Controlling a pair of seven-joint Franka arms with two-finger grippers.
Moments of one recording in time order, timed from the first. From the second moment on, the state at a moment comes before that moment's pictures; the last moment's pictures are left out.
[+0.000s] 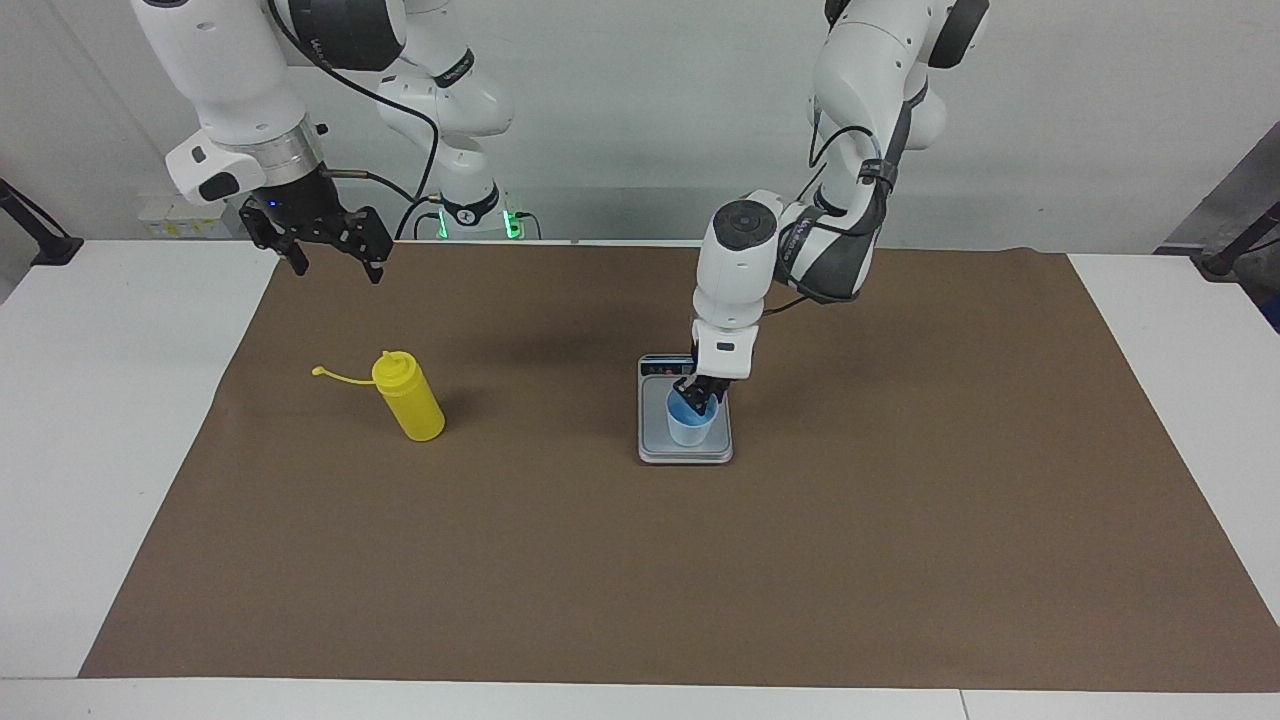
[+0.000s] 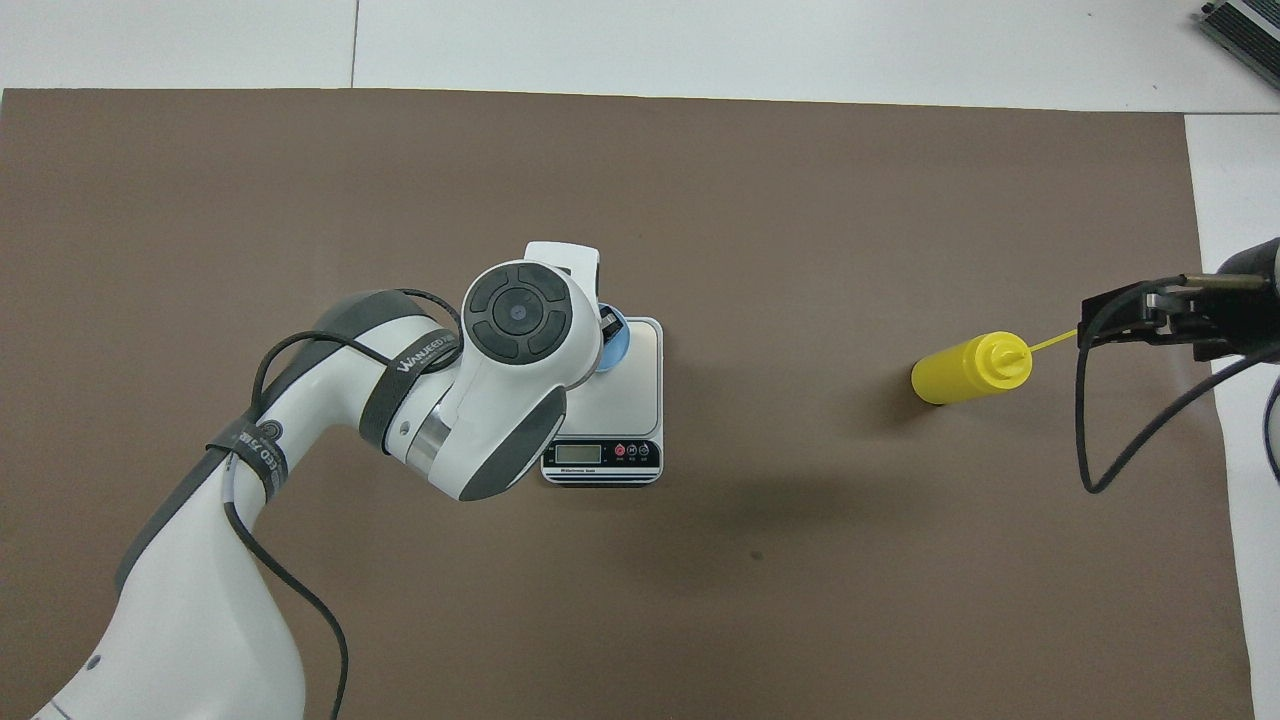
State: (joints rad) left arm -0.42 0.35 -0.22 -1.77 0.10 2.19 -1.29; right arm -0.06 -0.02 0.06 -1.60 -0.03 1.57 0.13
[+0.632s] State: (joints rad) left arm -0.40 0.35 -0.22 -1.66 0.10 2.06 -1.29; right arm -0.06 -0.02 0.06 -1.60 -0.03 1.57 0.13
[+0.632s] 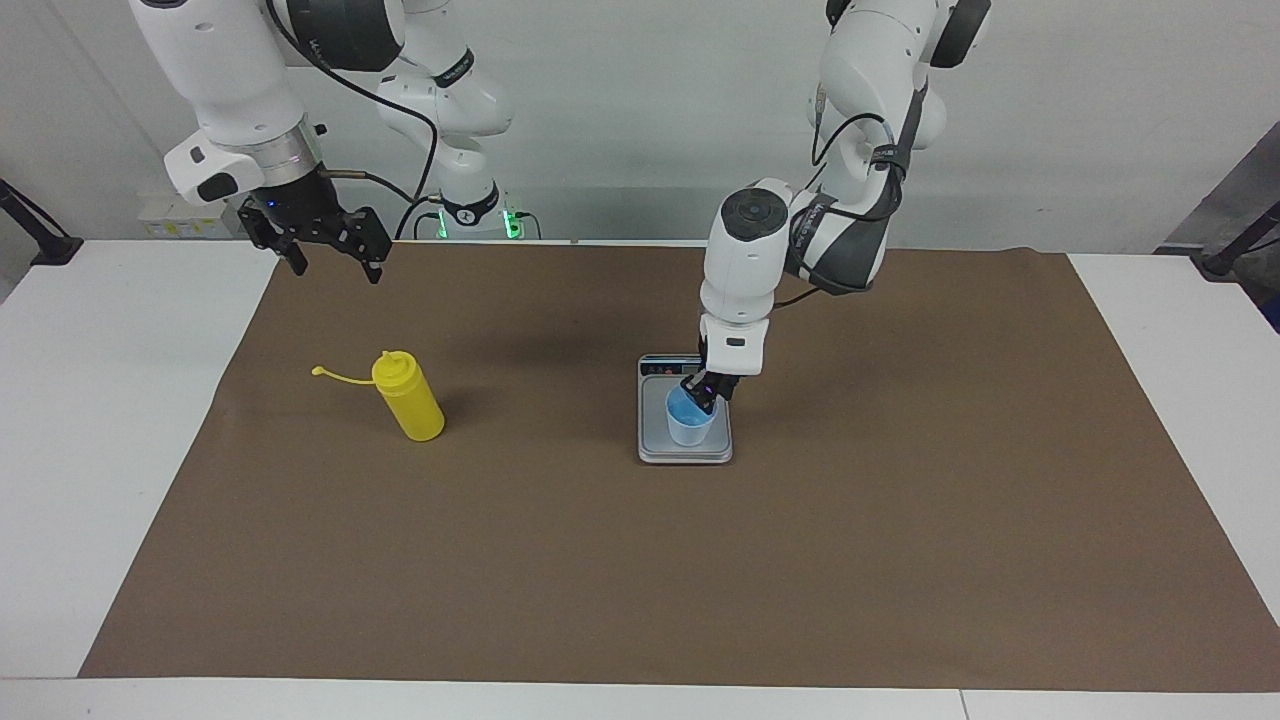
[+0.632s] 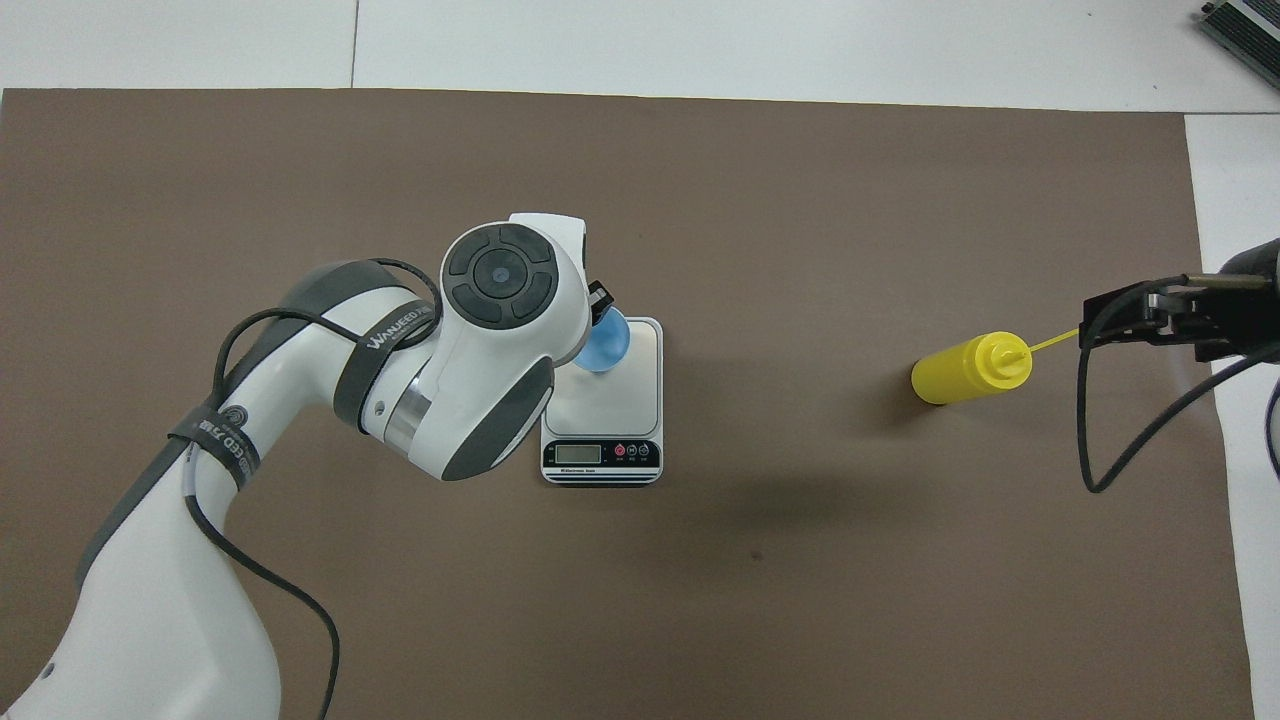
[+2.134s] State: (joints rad) left arm -0.08 0.34 -0.21 -1.46 -0.01 1.65 -0.61; right arm -0.37 -0.15 0.05 -2.12 0.45 2.04 -1.05
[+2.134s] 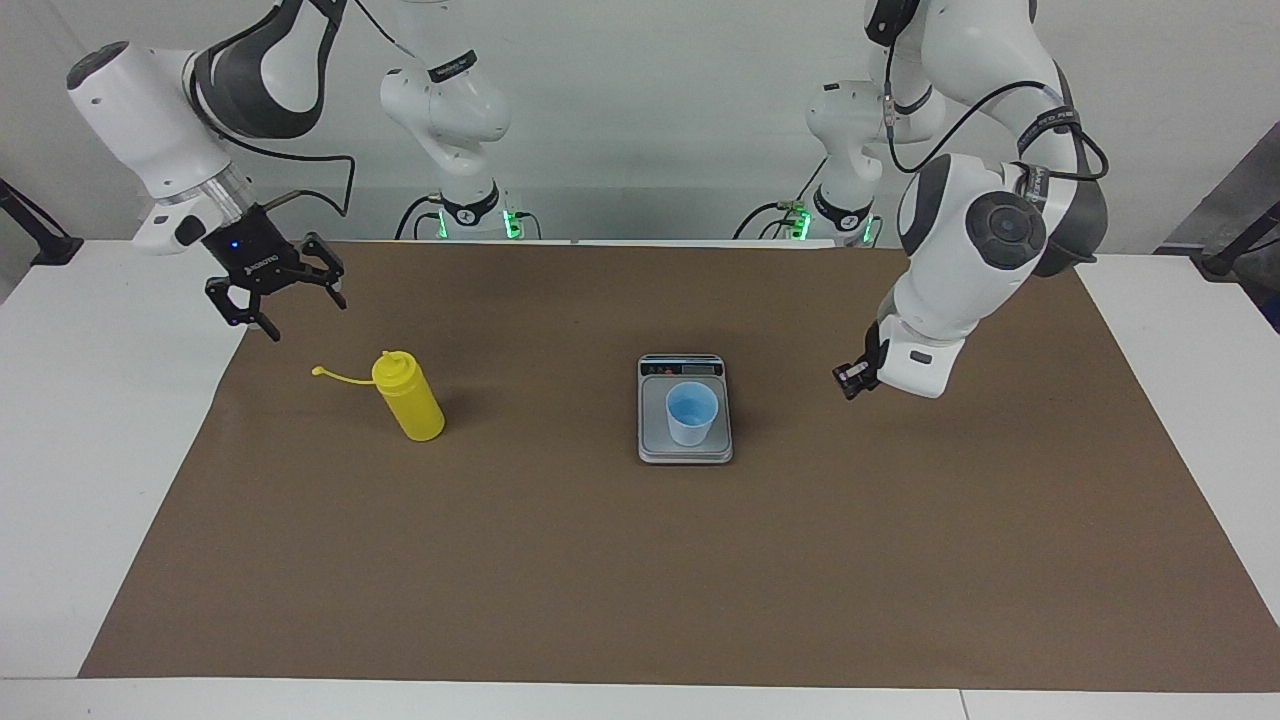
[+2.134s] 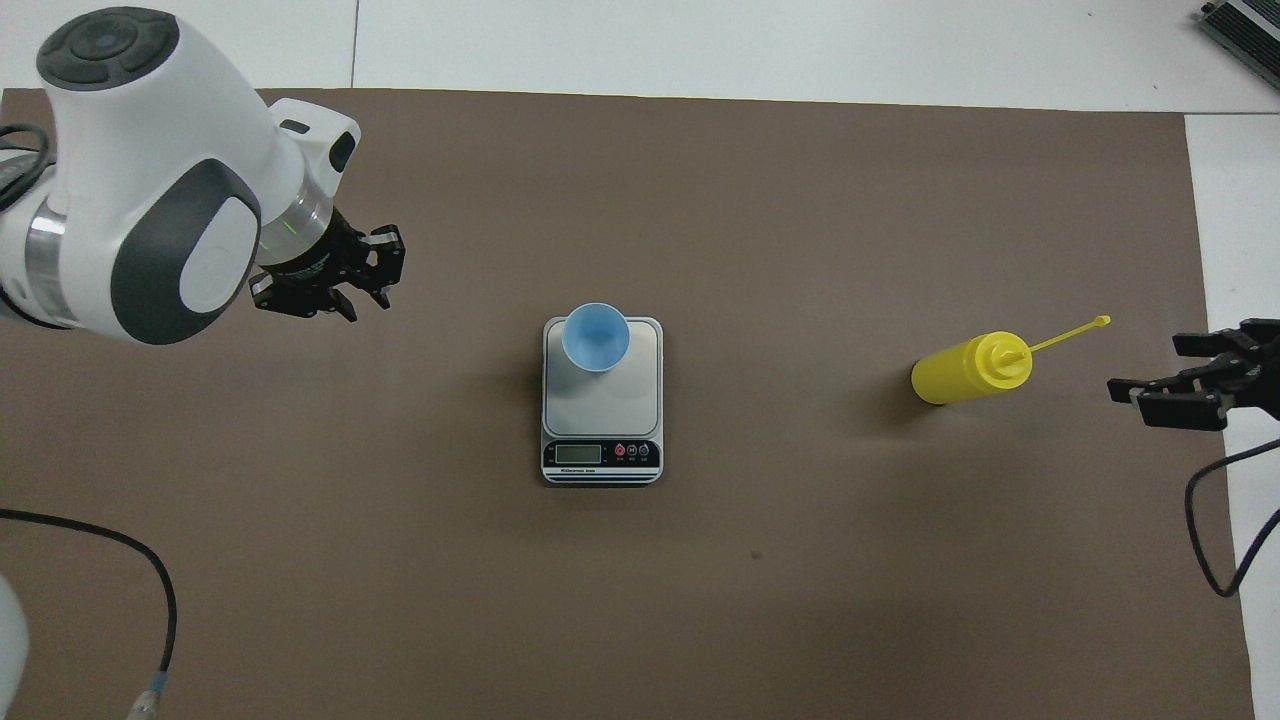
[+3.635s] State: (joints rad) left arm 0.15 0.18 -0.21 -1.62 0.04 1.74 -0.14; right arm -0.37 0.24 0.06 -2.29 1.40 2.04 -2.16
